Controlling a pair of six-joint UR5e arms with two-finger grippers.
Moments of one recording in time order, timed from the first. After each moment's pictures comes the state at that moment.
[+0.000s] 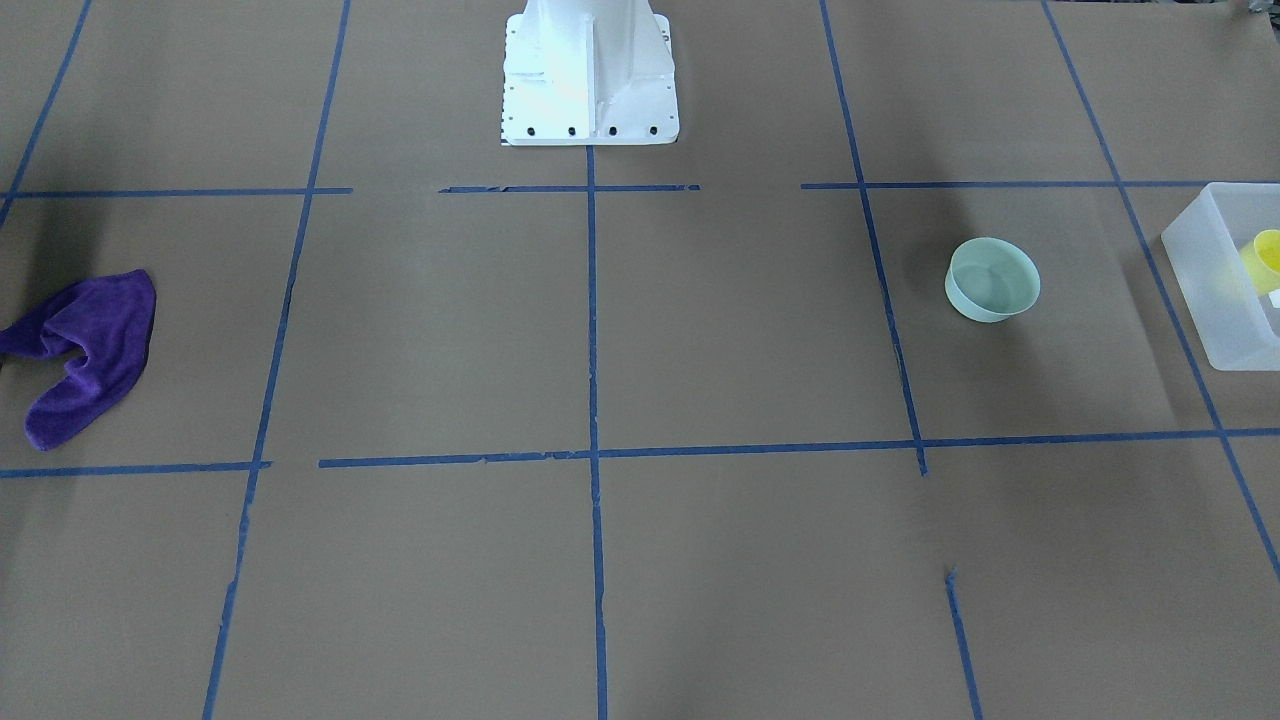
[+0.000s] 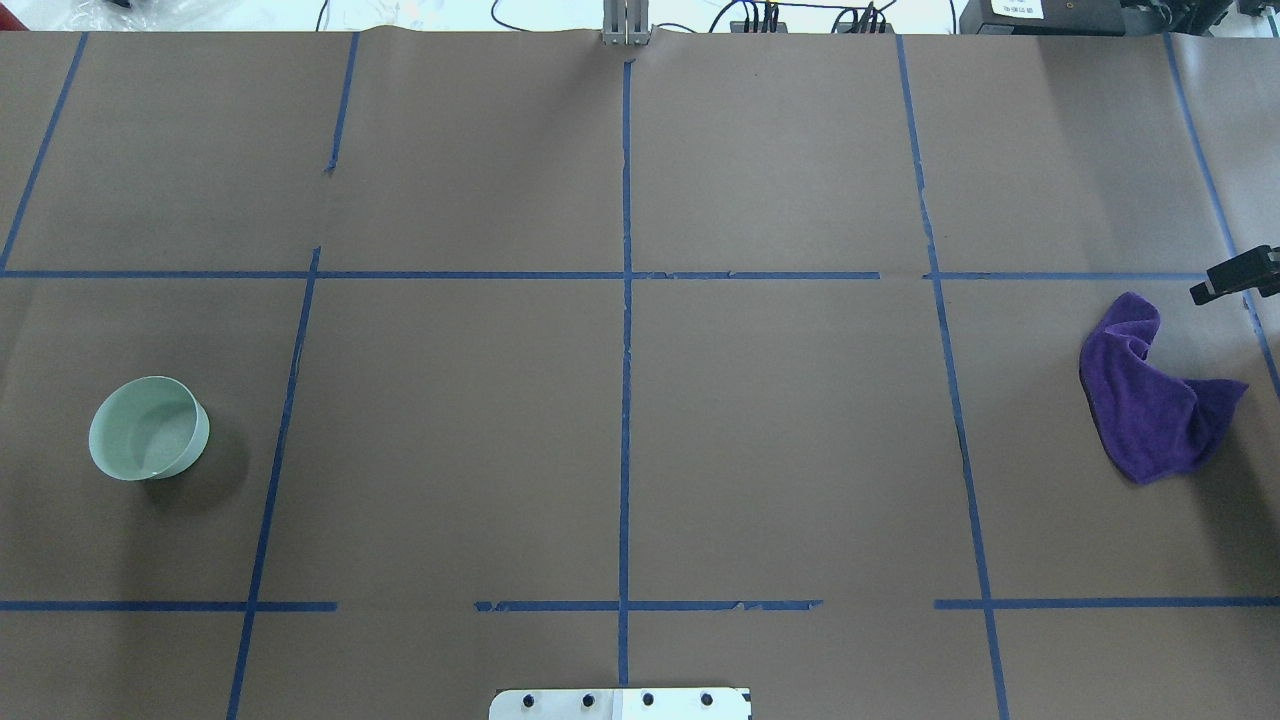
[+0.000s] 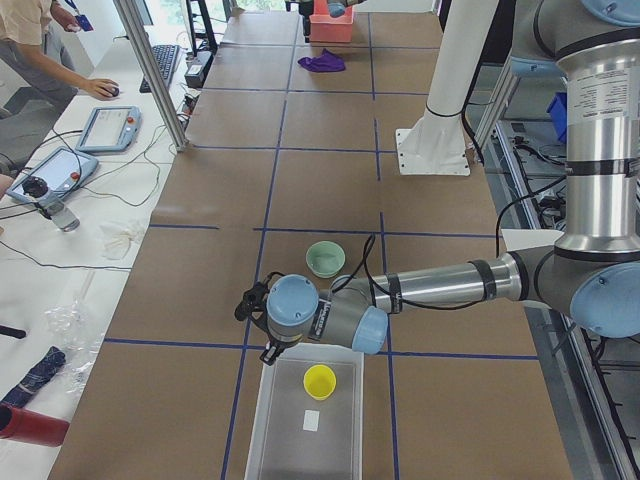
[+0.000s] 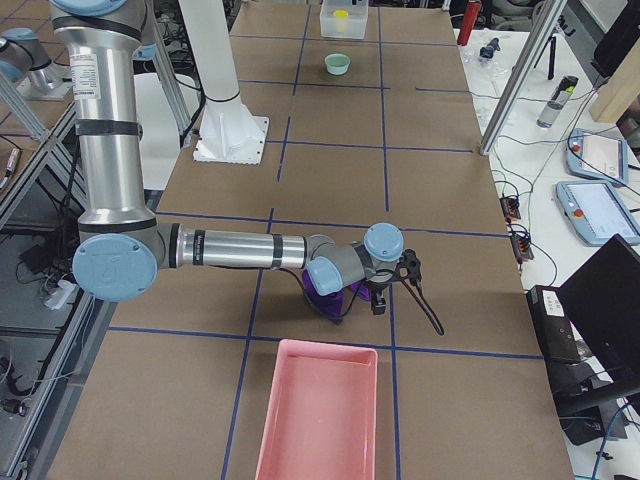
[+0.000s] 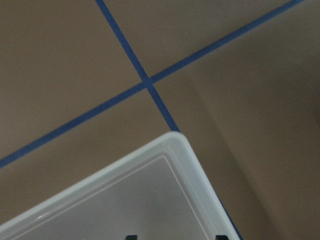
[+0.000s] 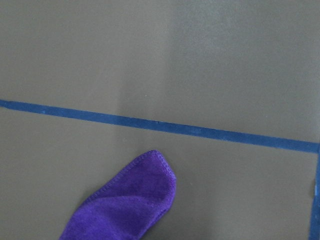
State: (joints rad) left arm -1.58 -1.48 -1.55 -1.97 -2.45 0.31; right arm 1.26 -1.55 1.47 -1.06 2.40 0.44
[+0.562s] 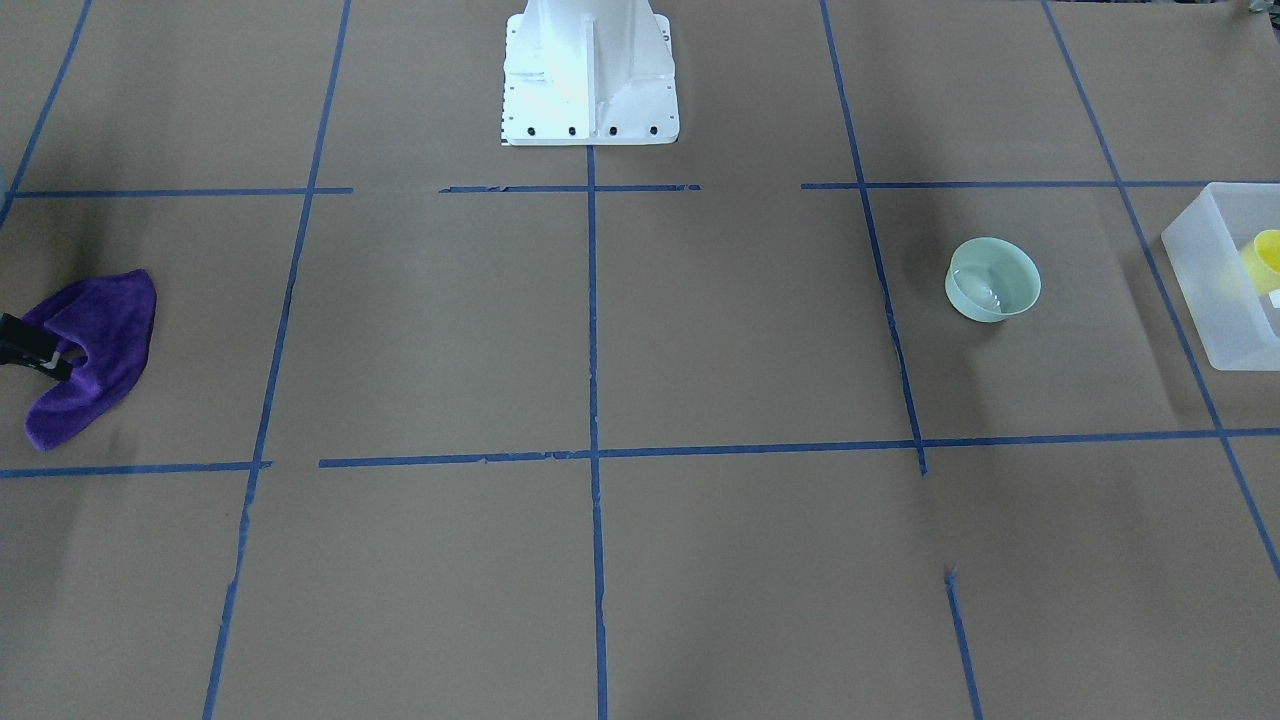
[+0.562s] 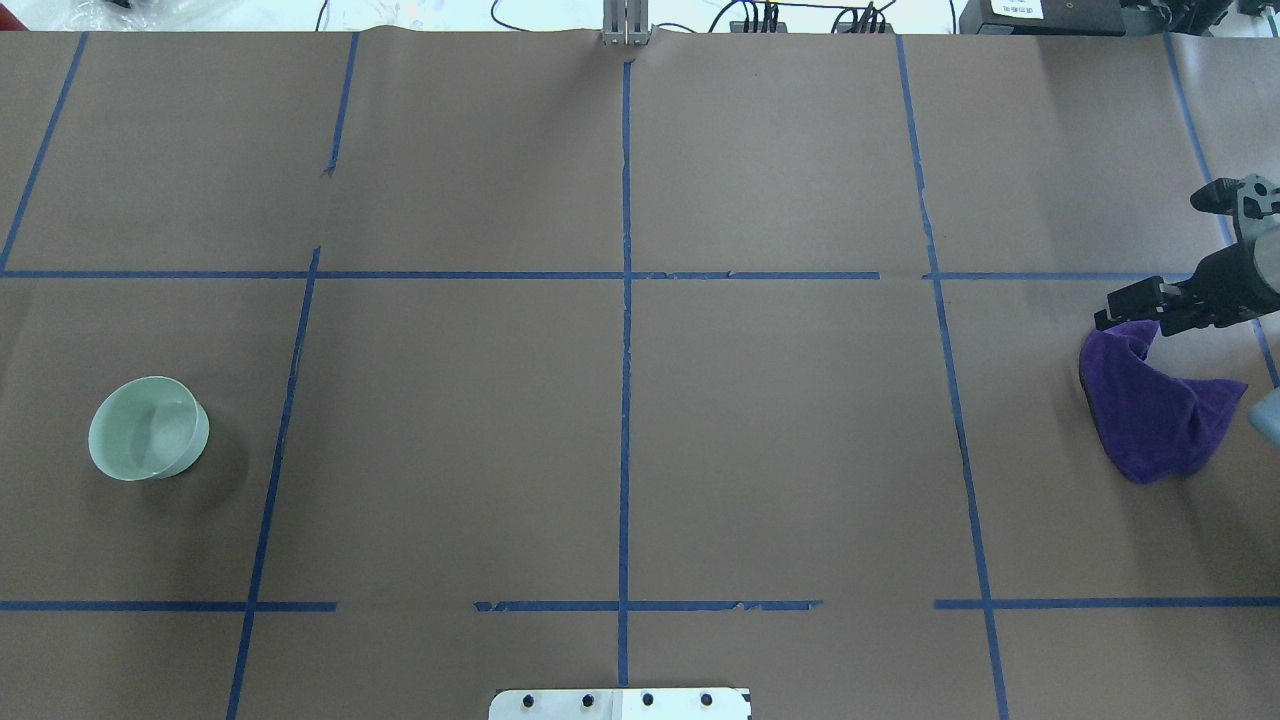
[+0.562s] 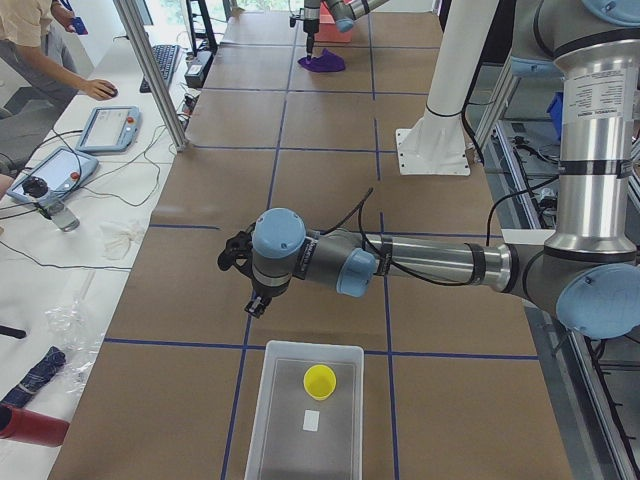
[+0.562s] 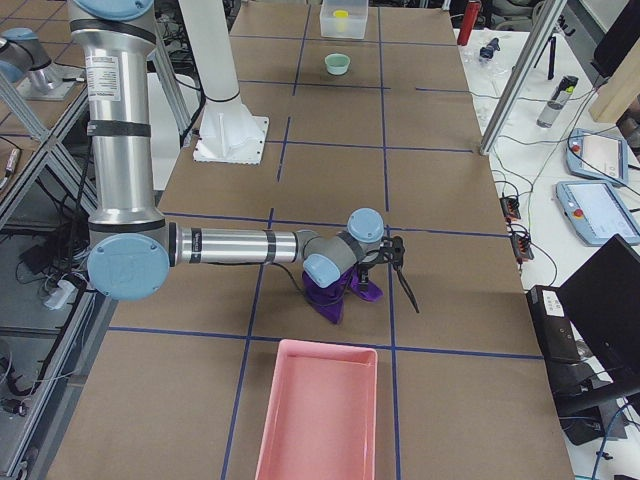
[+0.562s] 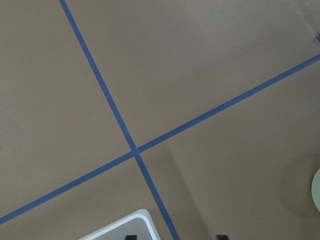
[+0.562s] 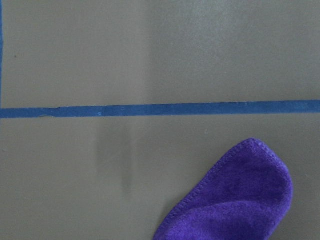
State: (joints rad) left arm -1.58 -1.52 -1.72 -1.82 -2.44 0.20; right arm 1.08 -1.56 1.48 -0.83 2.30 0.82
